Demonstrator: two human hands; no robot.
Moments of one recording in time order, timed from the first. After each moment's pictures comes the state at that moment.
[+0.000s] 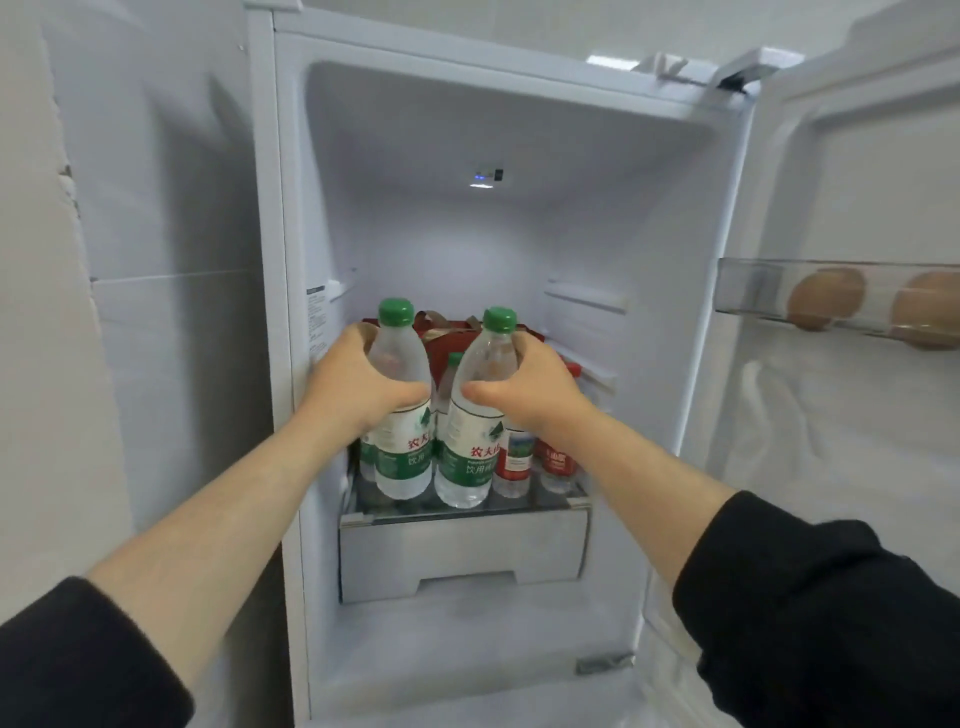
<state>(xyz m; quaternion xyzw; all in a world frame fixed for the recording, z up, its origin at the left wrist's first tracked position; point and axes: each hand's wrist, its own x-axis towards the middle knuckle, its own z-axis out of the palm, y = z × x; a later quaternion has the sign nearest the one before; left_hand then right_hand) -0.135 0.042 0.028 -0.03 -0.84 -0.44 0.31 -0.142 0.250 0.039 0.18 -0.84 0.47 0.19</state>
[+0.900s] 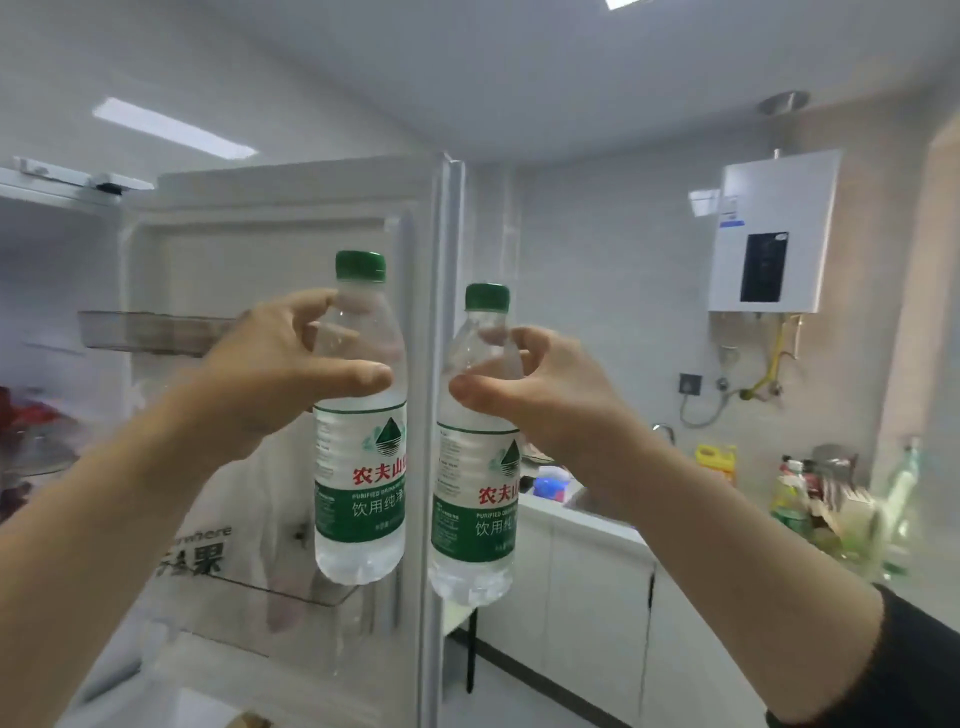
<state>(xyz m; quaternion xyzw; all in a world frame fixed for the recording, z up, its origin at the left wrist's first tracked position) 0.262 0.373 0.134 -0.52 -0.60 -0.61 0.00 0.423 0.549 0.121 -0.06 -0.81 0.43 0.39</state>
